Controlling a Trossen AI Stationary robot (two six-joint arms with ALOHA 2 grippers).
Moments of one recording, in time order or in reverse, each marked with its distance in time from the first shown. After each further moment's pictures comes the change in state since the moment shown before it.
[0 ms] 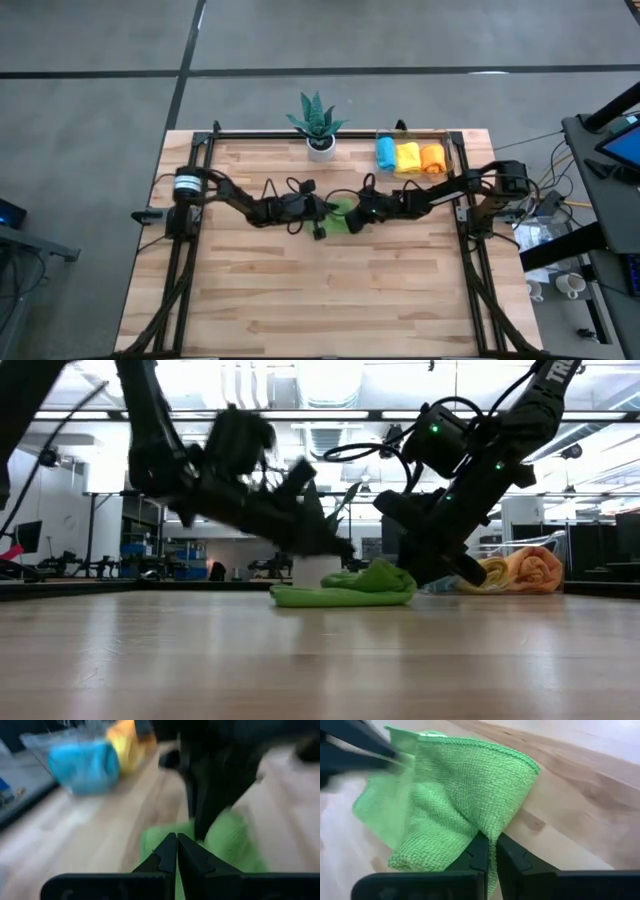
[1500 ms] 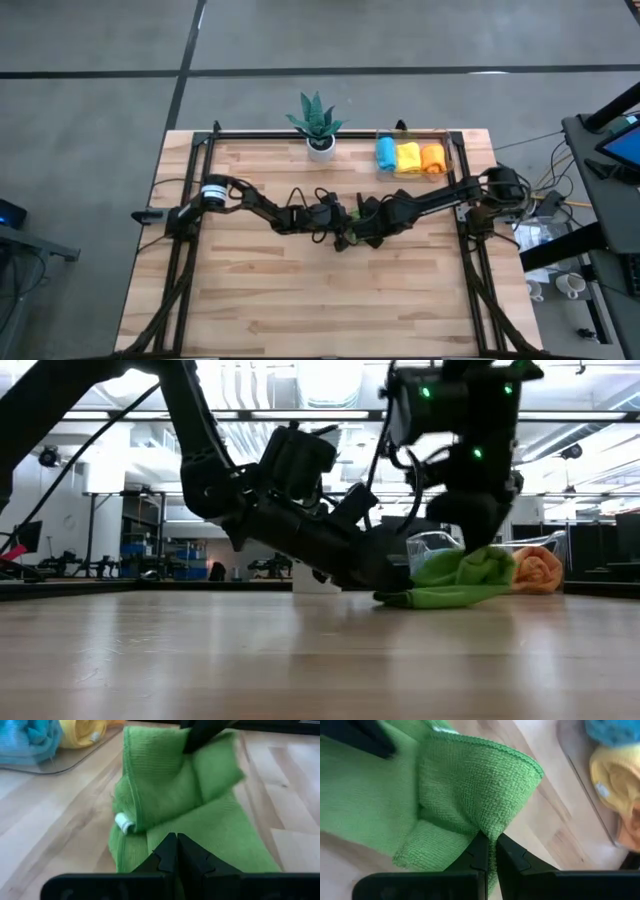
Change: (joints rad) left arm -0.060 0.213 0.303 -0.155 0.036 -0.210; right arm 0.207 0.056 0.448 -1.209 0.280 -0.015
